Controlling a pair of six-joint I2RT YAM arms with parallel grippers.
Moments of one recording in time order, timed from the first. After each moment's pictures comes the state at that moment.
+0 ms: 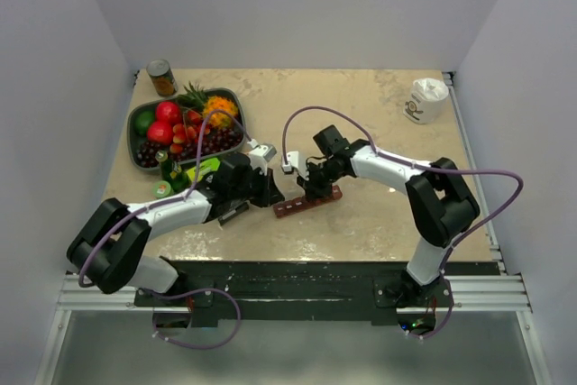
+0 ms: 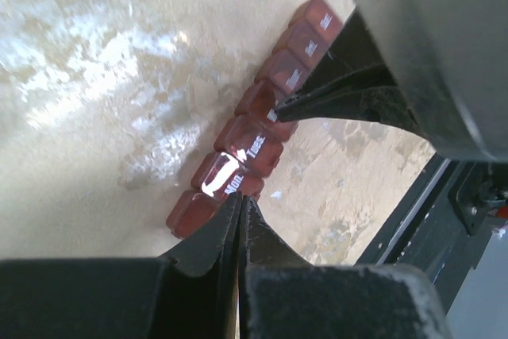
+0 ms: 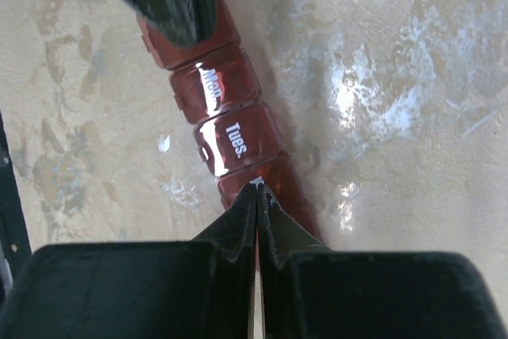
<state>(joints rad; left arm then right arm) -0.63 1.41 0.61 0.19 0.35 -0.43 0.60 1.77 1.12 -0.53 -0.57 -0.74</state>
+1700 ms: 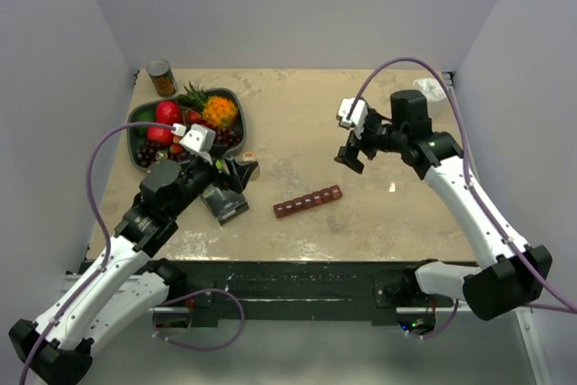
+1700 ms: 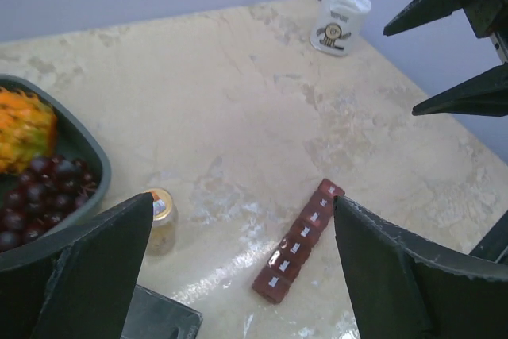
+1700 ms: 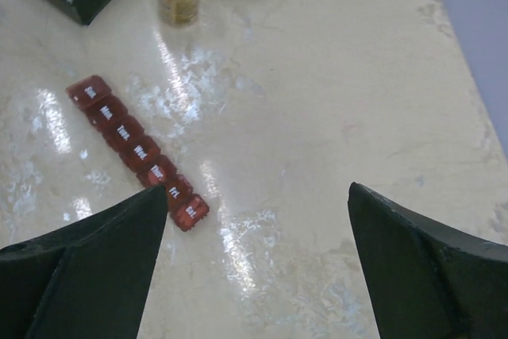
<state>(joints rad) -0.54 0.72 0.66 -0.05 0.09 -0.24 0.36 1.26 1.21 -0.62 -0.58 -0.72</state>
